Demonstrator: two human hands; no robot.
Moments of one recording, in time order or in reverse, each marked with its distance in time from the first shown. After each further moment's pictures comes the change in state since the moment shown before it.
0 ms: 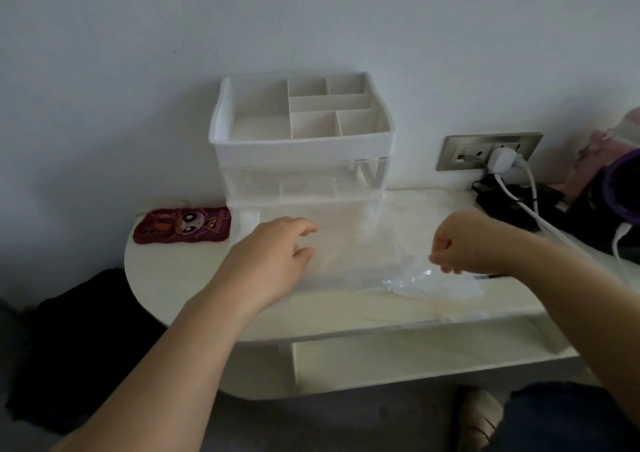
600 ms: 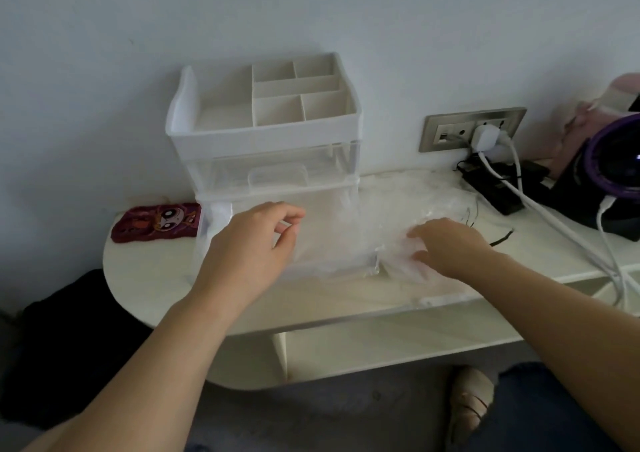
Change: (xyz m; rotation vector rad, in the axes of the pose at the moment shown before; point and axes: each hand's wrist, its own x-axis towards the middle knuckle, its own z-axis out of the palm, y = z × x) left_hand 0.002 0.011 0.018 -0.079 0.242 0.078; right_hand 0.033 0.038 0.060 -0.130 0.087 0.051
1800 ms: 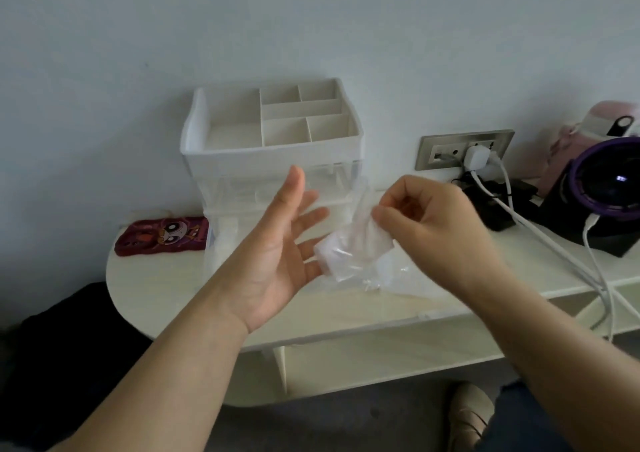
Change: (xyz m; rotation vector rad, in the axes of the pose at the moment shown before) left_hand -0.006 0.048 -0.028 -1.433 -0.351 -0.468; right_hand -0.093 -0.075 -0.089 1.018 0.503 -0.199
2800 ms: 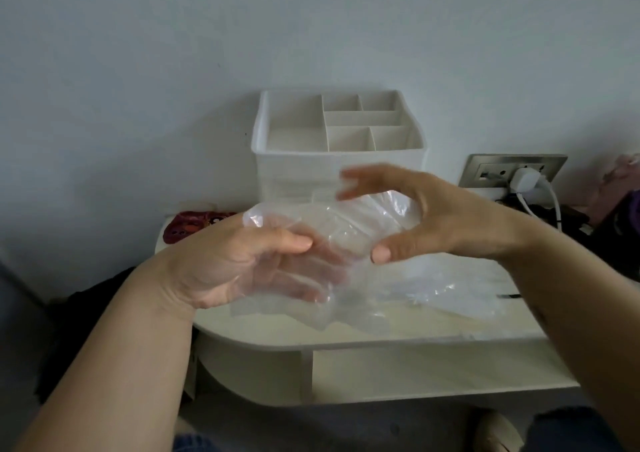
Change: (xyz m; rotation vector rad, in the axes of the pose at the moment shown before) left_hand -0.030 0.051 -0.086 0.303 -0.521 -0.002; right_hand 0.047 -0.035 0.021 -0.013 -0.783 -0.230
